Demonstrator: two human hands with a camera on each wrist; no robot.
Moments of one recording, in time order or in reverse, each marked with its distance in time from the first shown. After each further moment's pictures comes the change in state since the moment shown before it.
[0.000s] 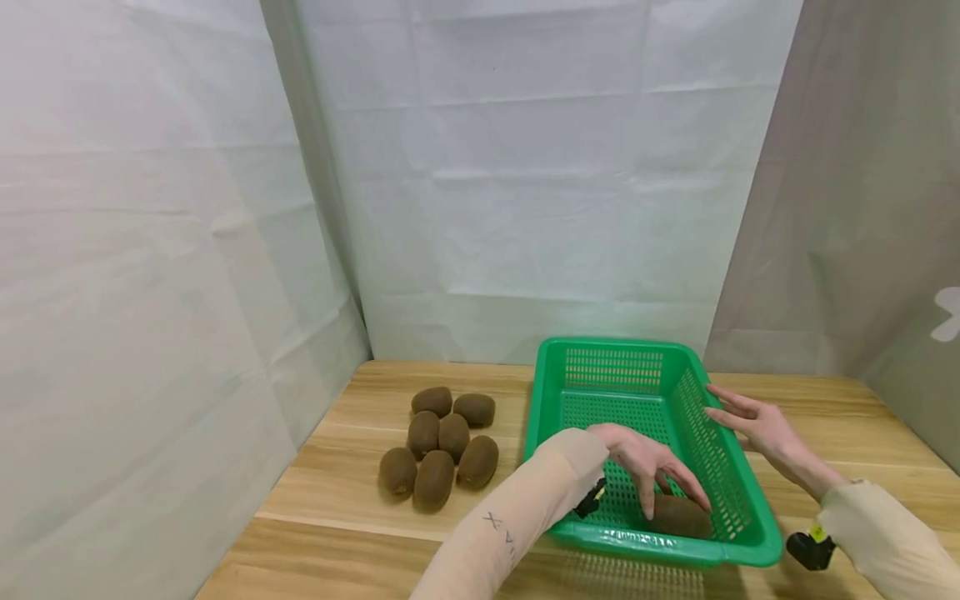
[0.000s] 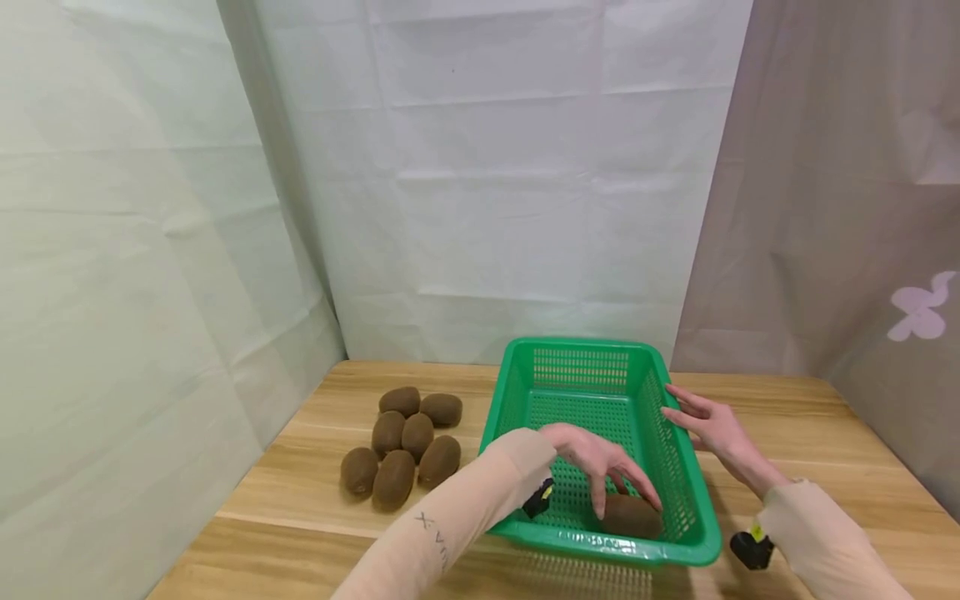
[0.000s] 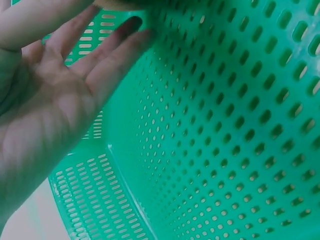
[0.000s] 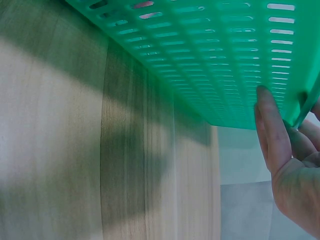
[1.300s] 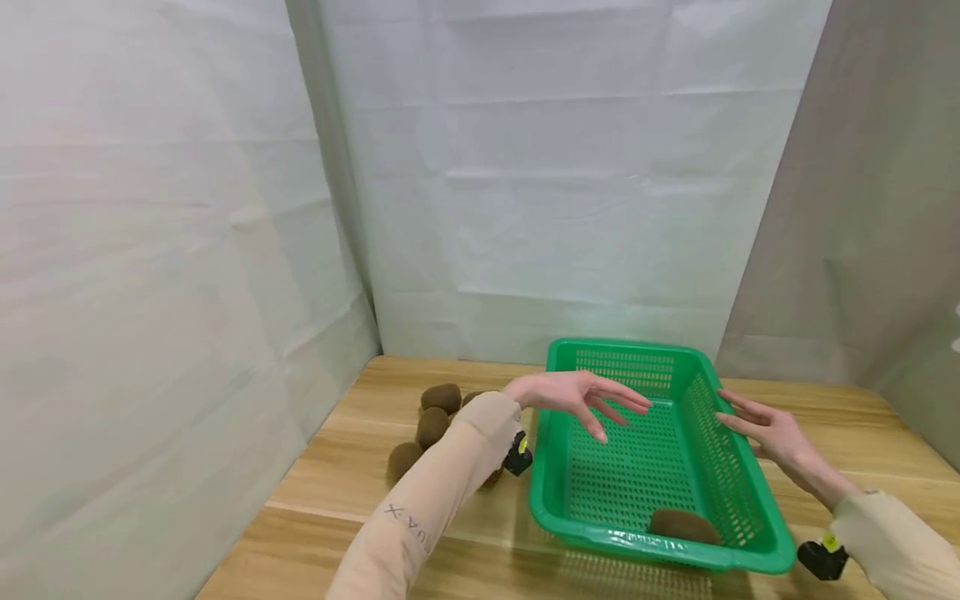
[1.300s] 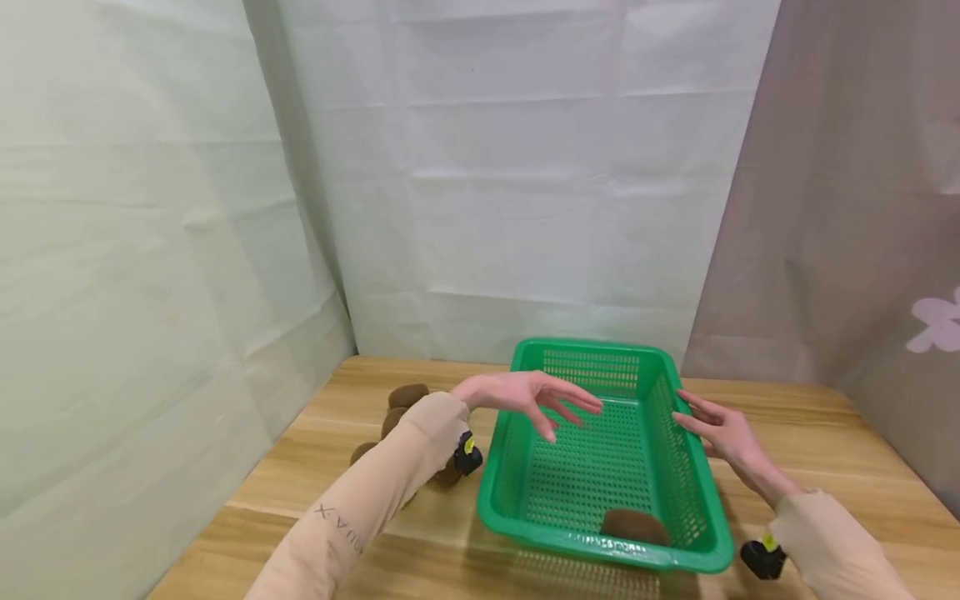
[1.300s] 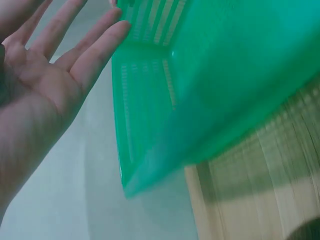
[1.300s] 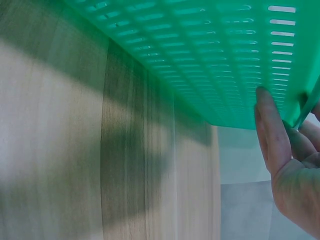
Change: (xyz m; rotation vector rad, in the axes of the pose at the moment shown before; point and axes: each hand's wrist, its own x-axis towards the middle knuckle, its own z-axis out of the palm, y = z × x) left_hand -0.130 0.013 -0.016 0.015 0.319 0.300; right_hand -0.001 -0.002 -0.004 -0.019 -0.007 0.005
